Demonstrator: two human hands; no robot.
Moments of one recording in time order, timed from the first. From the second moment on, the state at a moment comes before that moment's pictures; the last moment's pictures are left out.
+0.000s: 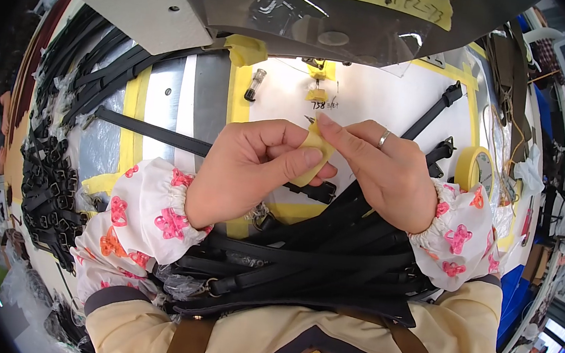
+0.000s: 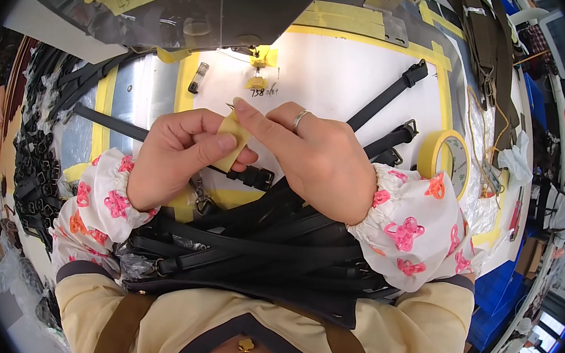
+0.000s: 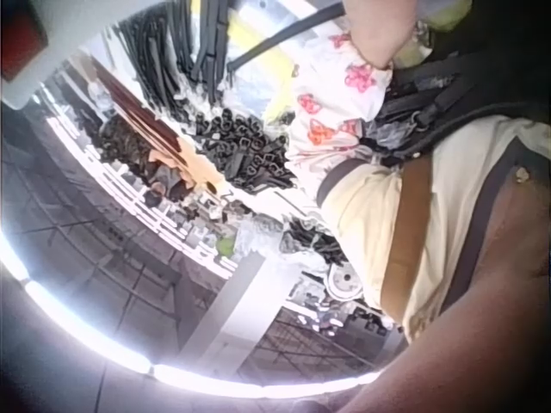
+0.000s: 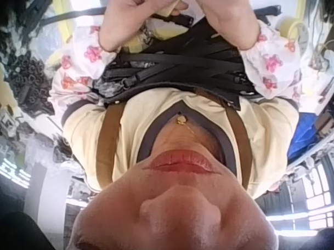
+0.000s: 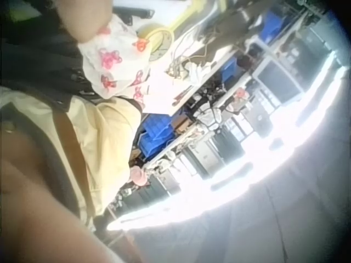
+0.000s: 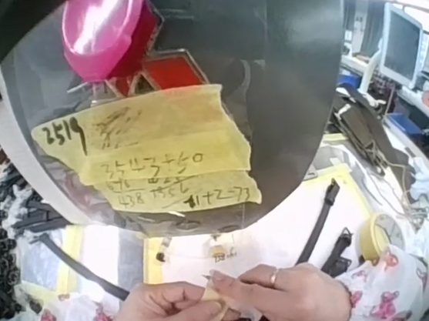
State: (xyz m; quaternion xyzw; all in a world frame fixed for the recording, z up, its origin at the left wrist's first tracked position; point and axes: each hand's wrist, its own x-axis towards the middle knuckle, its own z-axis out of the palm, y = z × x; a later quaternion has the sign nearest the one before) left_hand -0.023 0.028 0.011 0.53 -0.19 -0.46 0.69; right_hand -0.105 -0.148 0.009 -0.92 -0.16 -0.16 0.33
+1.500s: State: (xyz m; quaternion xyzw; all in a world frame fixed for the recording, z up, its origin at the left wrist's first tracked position) left_hand -0.004 0.027 0.007 0.66 -0.65 0.10 0.35; right_hand -0.106 -0.148 0.008 -0.89 -0.12 -0.05 0.44
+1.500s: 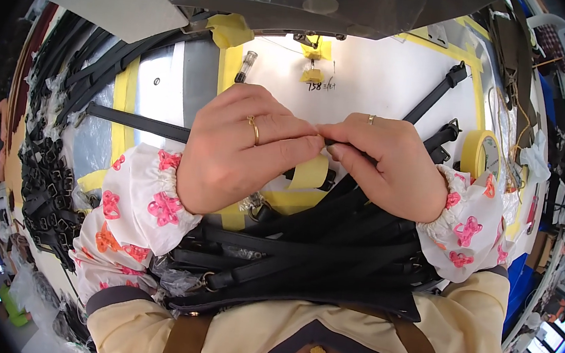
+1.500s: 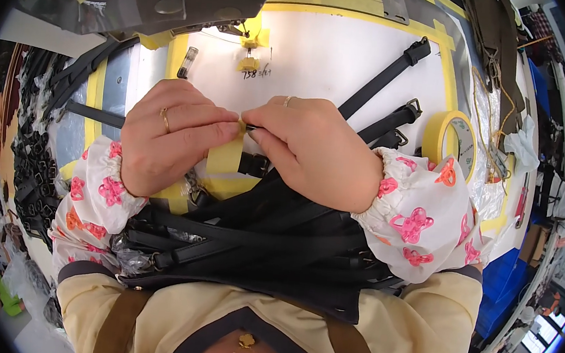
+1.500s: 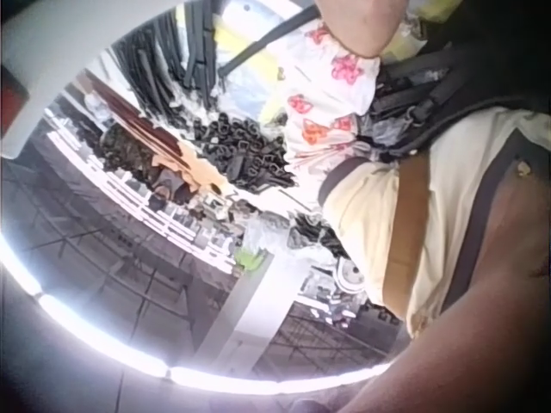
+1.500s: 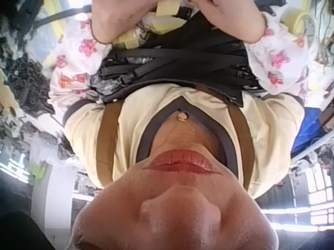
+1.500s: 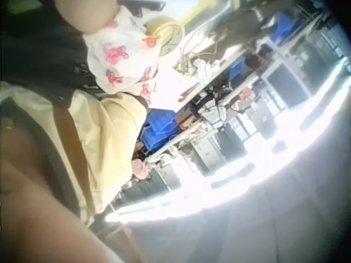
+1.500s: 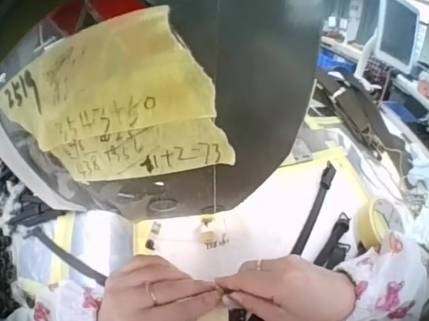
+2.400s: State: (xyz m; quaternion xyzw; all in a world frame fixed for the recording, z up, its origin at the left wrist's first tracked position) left_hand 0.006 0.026 0.027 0.64 -0.20 -0.56 0.49; right_hand -0.113 -0.147 0.023 -0.90 -0.25 -0.15 0.33
